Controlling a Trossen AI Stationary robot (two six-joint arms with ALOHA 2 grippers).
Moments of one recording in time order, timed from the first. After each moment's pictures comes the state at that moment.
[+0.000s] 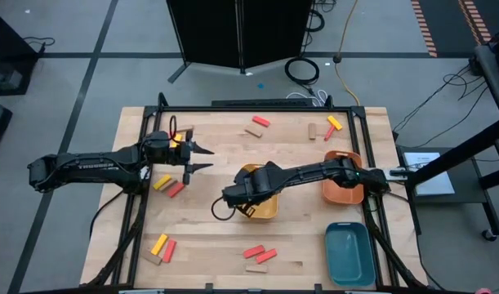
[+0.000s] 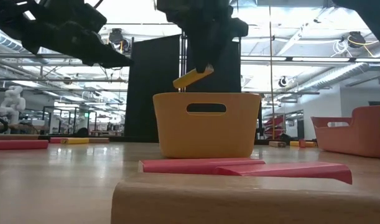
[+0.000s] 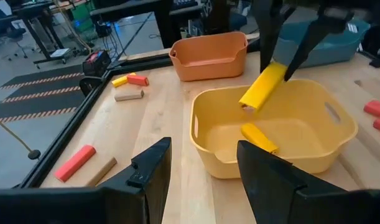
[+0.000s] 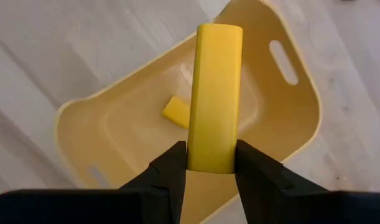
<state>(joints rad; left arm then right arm) 0.31 0.80 0.34 0.21 0.29 0.27 0.19 2.30 2.33 -1.57 0.28 0.86</state>
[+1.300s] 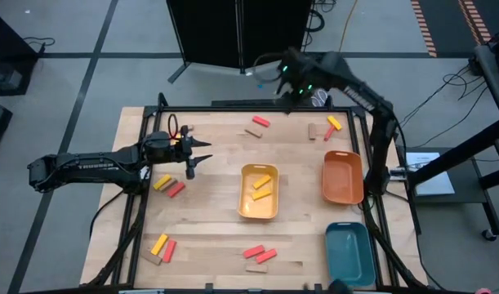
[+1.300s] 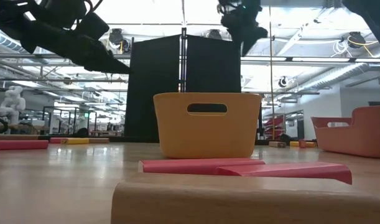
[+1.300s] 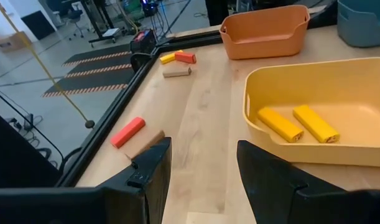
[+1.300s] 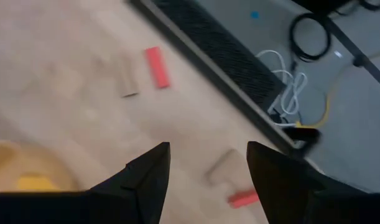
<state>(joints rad) 0.31 0.80 0.34 0.16 0.07 0.29 -0.57 1.91 2.29 -1.57 0.21 0.22</state>
